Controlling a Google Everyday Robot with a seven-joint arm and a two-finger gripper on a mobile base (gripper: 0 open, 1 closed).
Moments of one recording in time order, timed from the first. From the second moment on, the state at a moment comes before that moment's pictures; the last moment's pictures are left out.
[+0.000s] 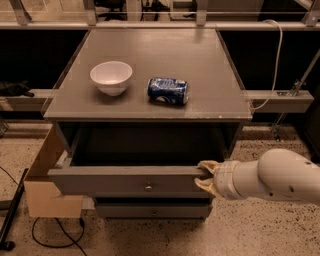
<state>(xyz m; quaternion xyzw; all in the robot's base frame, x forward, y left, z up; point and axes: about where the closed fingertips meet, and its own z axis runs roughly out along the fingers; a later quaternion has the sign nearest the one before) 0.469 -0.121 0.656 -0.57 0.74 0.10 0.34</state>
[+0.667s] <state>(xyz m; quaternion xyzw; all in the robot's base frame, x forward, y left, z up) 0.469 -0.121 0.661 -0.57 0.74 0.10 0.34</state>
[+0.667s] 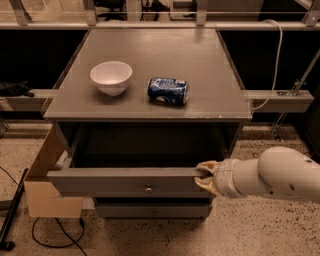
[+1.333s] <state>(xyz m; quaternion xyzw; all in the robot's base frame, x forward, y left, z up) 0.469 -0.121 0.661 -0.57 0.74 0.10 0.34</state>
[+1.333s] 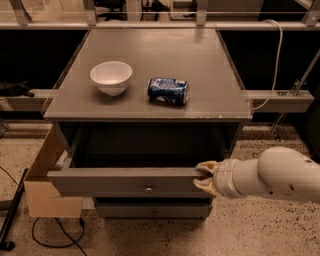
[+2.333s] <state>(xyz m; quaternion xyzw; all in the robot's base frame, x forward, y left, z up) 0.469 -0.121 0.661 -0.57 0.74 0.10 0.34</state>
